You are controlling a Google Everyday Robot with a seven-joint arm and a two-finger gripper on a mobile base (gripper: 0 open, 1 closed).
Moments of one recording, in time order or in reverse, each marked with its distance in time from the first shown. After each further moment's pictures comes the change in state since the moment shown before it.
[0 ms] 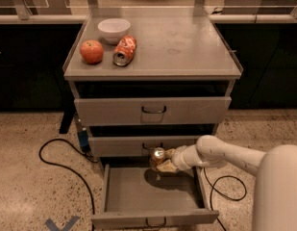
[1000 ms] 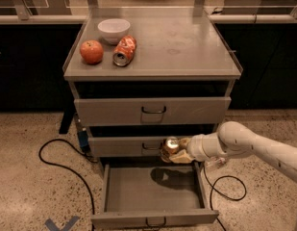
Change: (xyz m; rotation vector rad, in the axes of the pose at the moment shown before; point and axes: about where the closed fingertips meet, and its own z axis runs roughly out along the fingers) arm -0.042 -0.001 -0.118 0.025 -0.027 -0.077
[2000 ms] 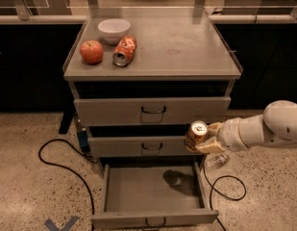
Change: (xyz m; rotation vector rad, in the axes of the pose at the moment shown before) arm -0.054 0.015 -0.173 0.108 0.080 0.006
